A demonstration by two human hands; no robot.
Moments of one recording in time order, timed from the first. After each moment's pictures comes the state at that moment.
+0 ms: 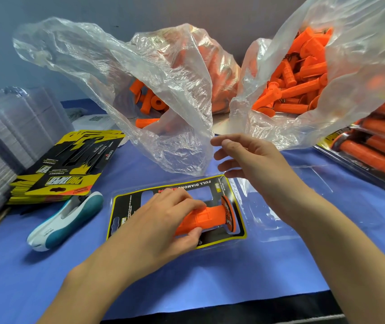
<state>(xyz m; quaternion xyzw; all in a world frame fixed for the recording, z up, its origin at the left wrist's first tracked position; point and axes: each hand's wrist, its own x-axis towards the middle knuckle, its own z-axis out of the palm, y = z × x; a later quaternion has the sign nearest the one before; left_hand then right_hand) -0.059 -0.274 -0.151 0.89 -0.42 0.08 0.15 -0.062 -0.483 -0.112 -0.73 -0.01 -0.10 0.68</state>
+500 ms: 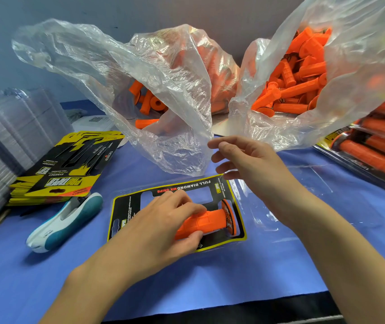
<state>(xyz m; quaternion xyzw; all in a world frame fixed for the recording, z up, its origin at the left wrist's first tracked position) -0.058 -0.273 -0.154 0.89 -0.43 0.05 0.14 -0.062 -0.482 -0.113 -0.73 -0.01 -0.10 0.67</state>
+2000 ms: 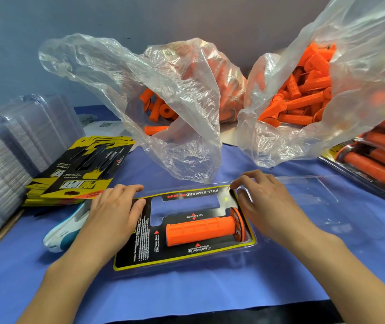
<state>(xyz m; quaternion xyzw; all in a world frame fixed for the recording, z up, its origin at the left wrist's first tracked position) -0.012 -0.209 -0.167 0.98 -0.11 0.10 0.13 -0.070 -0.498 -0.164 -0.98 0.01 -0.15 0.15</state>
